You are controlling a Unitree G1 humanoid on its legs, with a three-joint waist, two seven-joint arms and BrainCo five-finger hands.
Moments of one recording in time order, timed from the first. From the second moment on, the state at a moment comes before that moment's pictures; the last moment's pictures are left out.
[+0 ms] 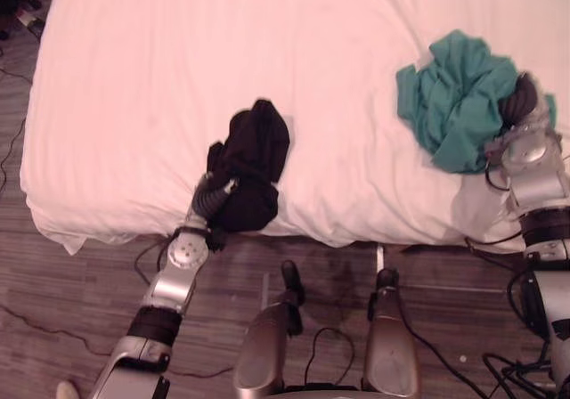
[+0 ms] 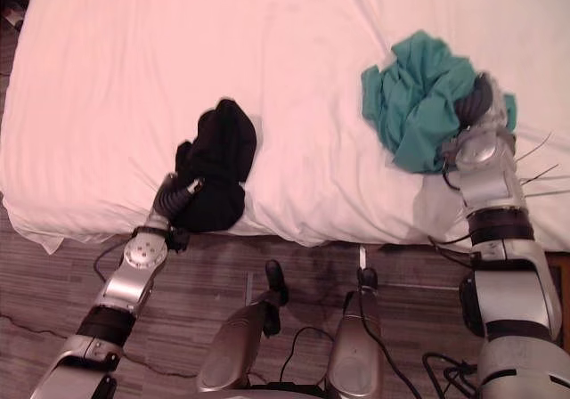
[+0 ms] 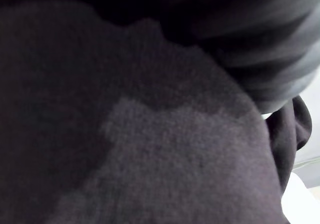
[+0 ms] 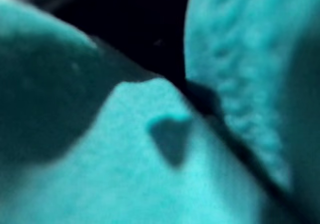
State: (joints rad) left arm -0.22 0.35 -0.13 0.31 0.01 -0.10 0.11; right arm -0.74 -0.68 0.02 0.66 -0.15 0.08 -0.13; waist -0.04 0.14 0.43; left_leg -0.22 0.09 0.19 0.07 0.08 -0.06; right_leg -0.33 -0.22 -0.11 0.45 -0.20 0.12
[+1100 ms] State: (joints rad) left arm 0.13 0.11 -0.16 0.63 -0.51 -0.16 0.04; right arm 0.29 -0.08 0.14 0.31 0.27 -0.23 0.06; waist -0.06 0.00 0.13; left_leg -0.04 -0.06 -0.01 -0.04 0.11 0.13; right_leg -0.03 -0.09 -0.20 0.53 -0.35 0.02
